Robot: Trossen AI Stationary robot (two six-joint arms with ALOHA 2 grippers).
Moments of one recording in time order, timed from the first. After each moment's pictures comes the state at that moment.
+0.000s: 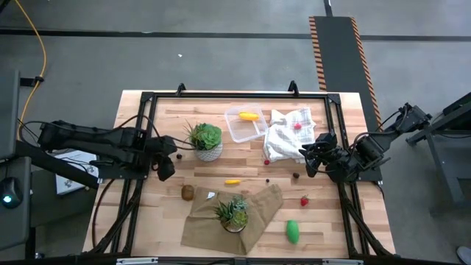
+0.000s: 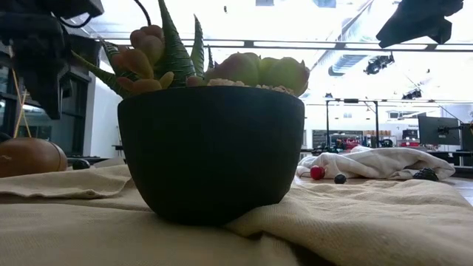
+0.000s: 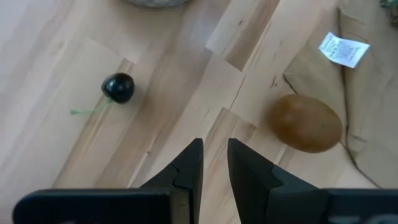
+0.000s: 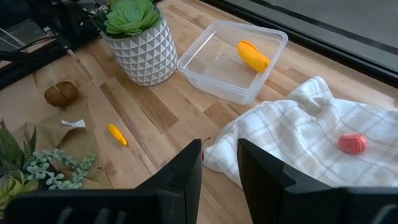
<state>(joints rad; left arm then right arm) 0.08 0.80 0.58 -0.96 0.06 -0.59 0.58 0.86 0.85 -0.96 0.84 1.07</state>
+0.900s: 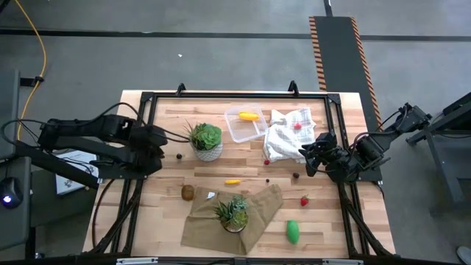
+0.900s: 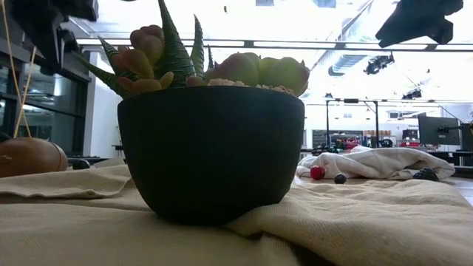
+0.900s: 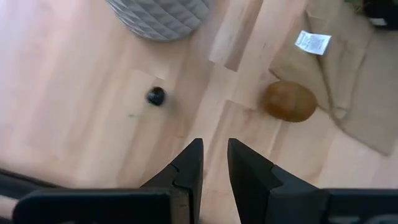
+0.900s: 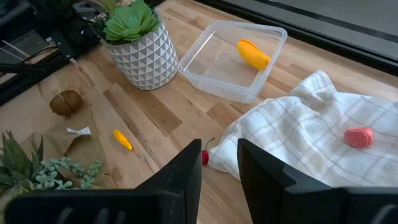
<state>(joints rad) 0.09 0.80 0.92 -1.32 -0.03 -0.39 0.58 0.86 0.85 -0.95 0.84 1.13</state>
